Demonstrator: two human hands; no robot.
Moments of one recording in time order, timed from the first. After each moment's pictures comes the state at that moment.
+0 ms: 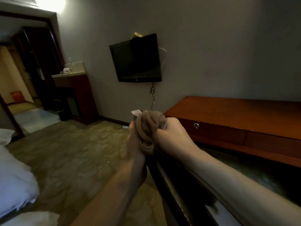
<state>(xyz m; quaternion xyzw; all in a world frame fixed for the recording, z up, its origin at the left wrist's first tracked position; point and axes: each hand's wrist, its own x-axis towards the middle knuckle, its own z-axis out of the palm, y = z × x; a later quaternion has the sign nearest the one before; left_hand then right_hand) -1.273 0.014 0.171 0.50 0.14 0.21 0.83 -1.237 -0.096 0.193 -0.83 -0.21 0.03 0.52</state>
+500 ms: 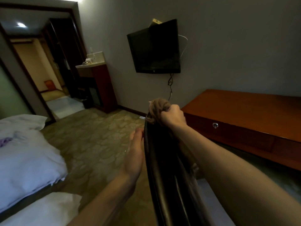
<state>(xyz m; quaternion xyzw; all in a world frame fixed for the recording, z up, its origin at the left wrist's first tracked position) -1.265 0.041 0.159 0.69 0.16 0.19 0.67 -1.098 -0.029 0.202 -0.85 -0.10 0.04 0.51</state>
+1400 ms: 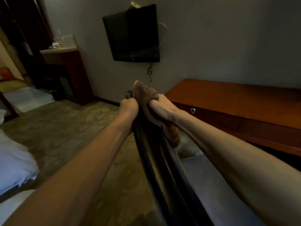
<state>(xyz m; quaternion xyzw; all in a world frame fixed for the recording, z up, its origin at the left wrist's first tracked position) -1.186 0.047 0.201 0.74 0.30 0.19 0.57 -1.137 -0.064 0.198 -0.84 -0.31 0.03 0.44</state>
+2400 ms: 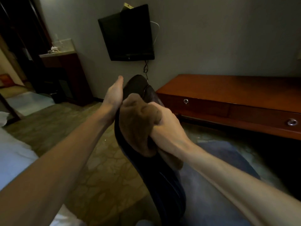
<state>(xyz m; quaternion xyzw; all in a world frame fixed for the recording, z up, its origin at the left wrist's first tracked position) -1.247 0.044 0.185 0.74 0.15 0.22 0.61 -1.287 -0.148 0.141 -0.74 -0.37 -0.04 0.57</state>
